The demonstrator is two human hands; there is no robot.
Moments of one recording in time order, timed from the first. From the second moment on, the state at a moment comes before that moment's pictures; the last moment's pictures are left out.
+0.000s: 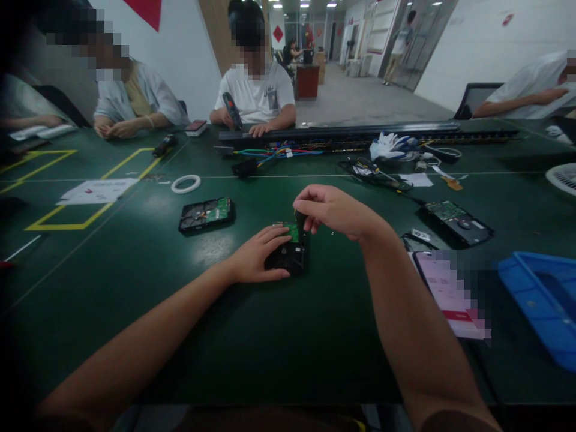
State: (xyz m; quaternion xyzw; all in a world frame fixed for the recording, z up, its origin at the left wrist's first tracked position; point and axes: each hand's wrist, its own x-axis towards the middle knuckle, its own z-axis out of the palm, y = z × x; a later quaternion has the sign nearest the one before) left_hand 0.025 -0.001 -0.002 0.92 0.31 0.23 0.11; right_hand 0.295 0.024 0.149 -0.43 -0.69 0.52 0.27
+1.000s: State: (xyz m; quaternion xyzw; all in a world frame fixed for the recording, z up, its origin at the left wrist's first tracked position) left_hand 0.027 -0.003 -0.002 0.92 0.31 0.22 0.12; right_hand 0.295 0.015 0.156 -0.41 -0.76 0.44 0.25
